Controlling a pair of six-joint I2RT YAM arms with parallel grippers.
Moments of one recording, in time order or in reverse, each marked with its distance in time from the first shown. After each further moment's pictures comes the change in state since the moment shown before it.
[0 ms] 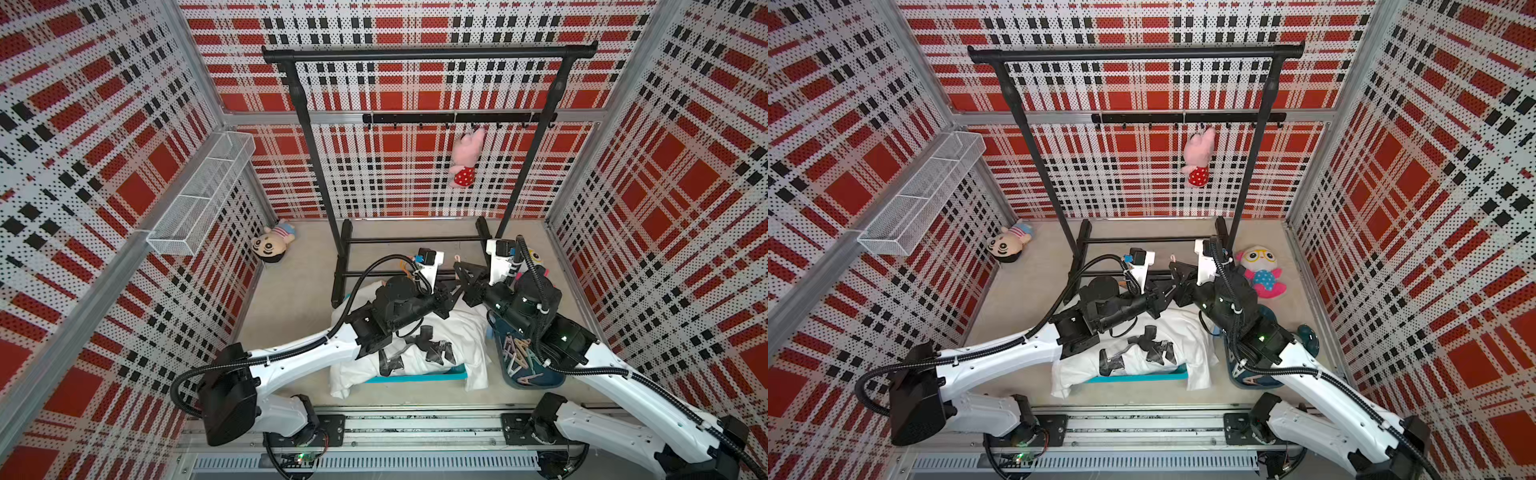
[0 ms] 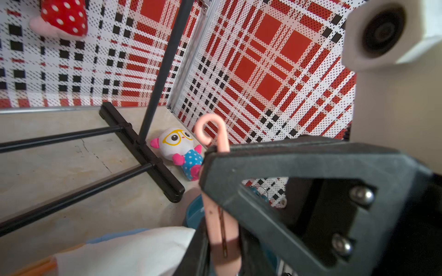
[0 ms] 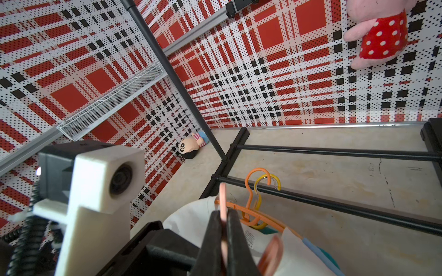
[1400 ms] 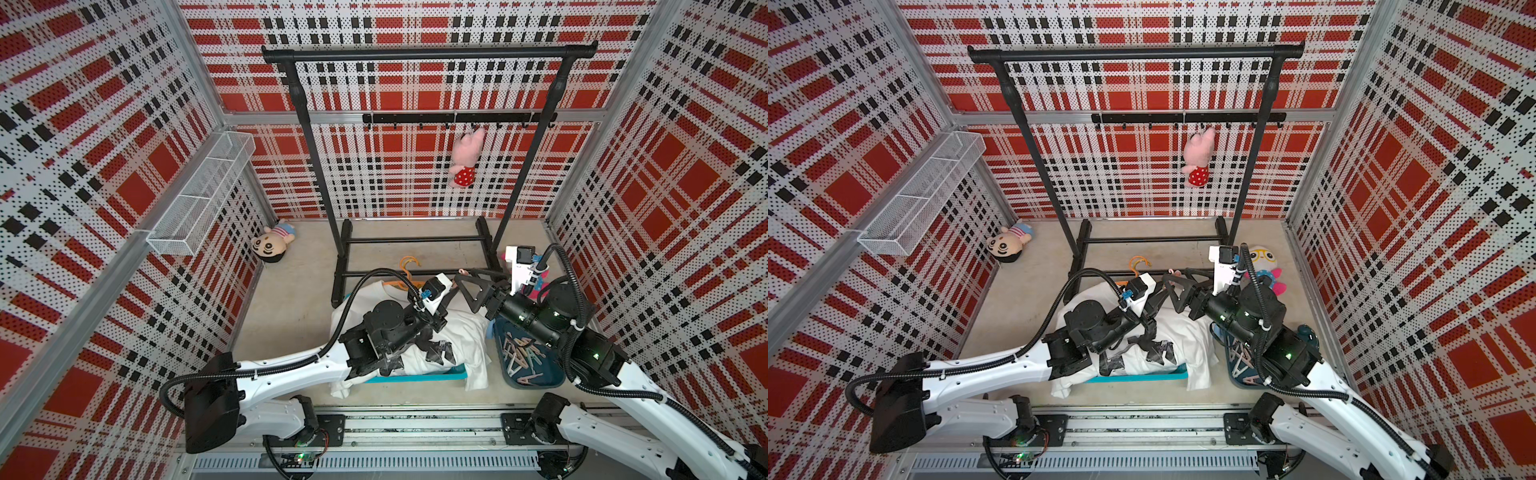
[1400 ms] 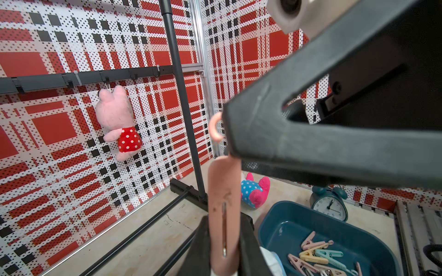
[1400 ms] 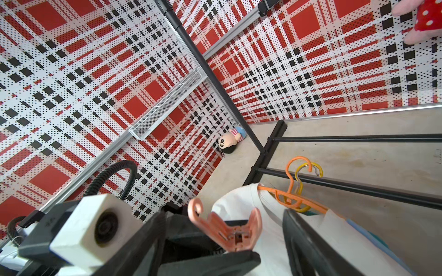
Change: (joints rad) left arm -0.121 -0.098 -0.146 0.212 -0.212 0.659; right arm 0.006 -0.151 0.013 -0.101 -0.147 0.163
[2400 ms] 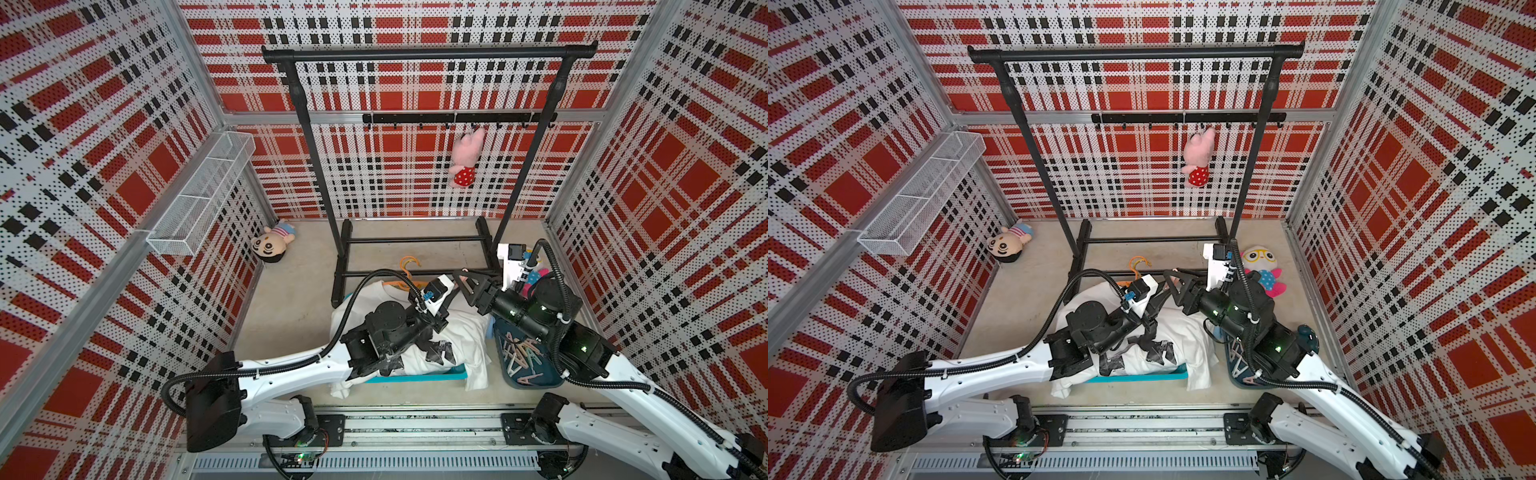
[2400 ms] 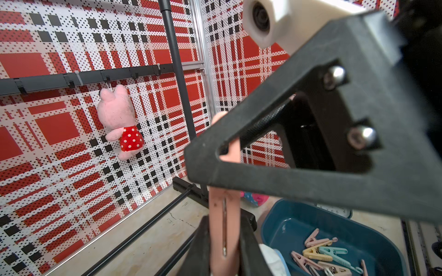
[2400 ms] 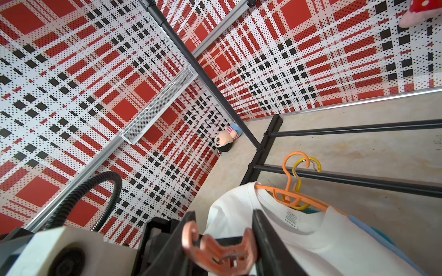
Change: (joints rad) left arm -0.007 0.009 0.000 -0.002 -0.023 0.018; right arm 0.000 0.055 0.000 0.024 0.027 0.037
